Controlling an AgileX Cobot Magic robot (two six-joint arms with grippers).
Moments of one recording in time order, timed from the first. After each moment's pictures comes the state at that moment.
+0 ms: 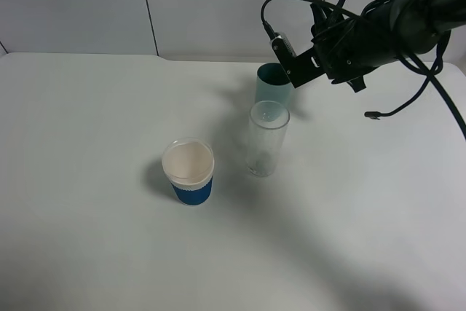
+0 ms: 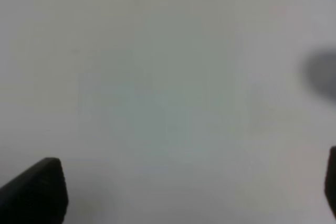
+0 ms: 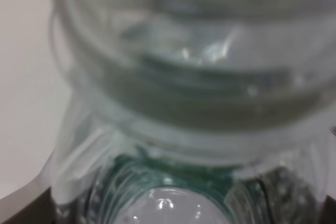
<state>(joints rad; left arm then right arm) 0.13 0.13 -0.52 -0.12 1.06 0.20 0.50 1.97 -1.11 -1.73 0.71 -0.10</state>
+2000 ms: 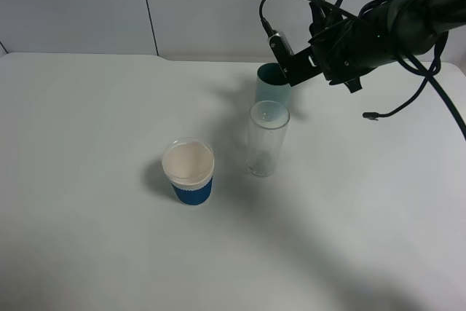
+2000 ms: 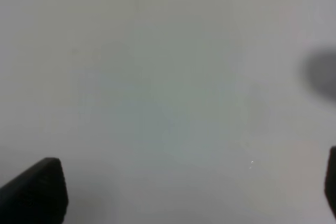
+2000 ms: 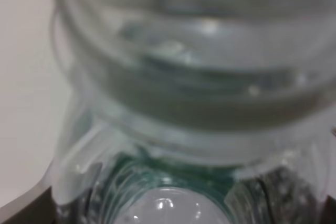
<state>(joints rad) 0.13 0.13 -0.52 -0.12 1.06 0.20 0.51 1.97 -1.12 -1.73 0.72 -0.06</state>
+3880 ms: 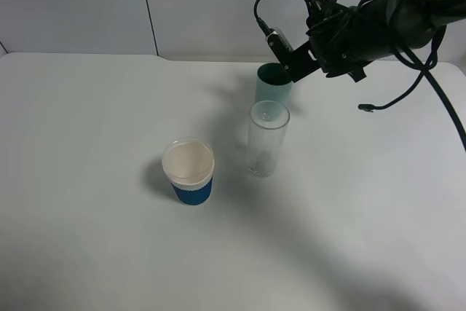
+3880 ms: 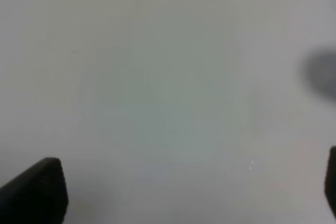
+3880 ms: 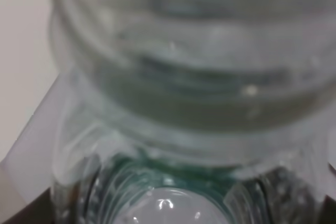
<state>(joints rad) 0.13 0.13 -0.52 -0.12 1.06 0.20 0.51 1.97 -1.15 -1.73 0.74 -0.19</state>
